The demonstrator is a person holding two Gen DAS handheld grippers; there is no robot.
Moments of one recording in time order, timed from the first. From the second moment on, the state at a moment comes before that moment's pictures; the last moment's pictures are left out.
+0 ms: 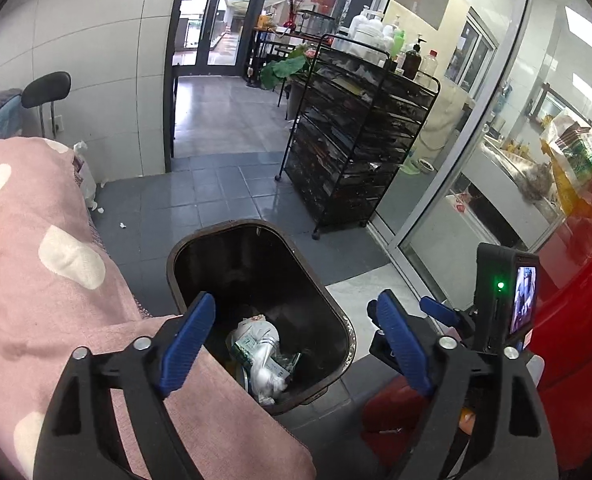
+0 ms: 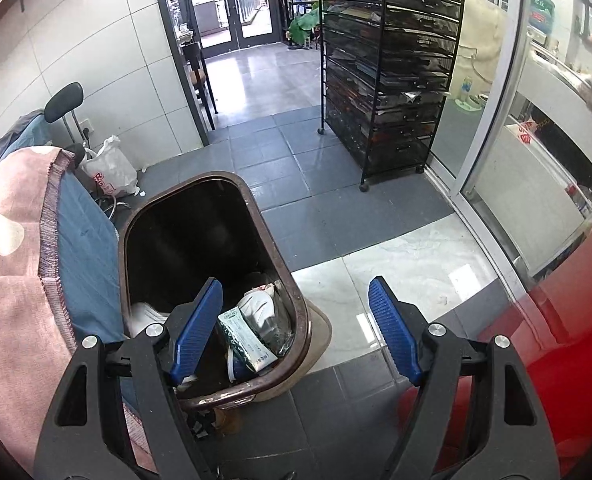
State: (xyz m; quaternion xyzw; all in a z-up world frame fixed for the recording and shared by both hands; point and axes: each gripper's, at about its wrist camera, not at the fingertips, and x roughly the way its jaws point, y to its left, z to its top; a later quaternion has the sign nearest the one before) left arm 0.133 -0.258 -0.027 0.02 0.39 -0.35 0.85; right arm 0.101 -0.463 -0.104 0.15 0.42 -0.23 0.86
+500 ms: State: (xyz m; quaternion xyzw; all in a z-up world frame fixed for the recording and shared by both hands) left arm 0.110 -0.216 -0.002 0.02 0.34 -0.32 0.89; right arm 0.110 -0.434 -0.086 0.16 0.41 -0.17 0.88
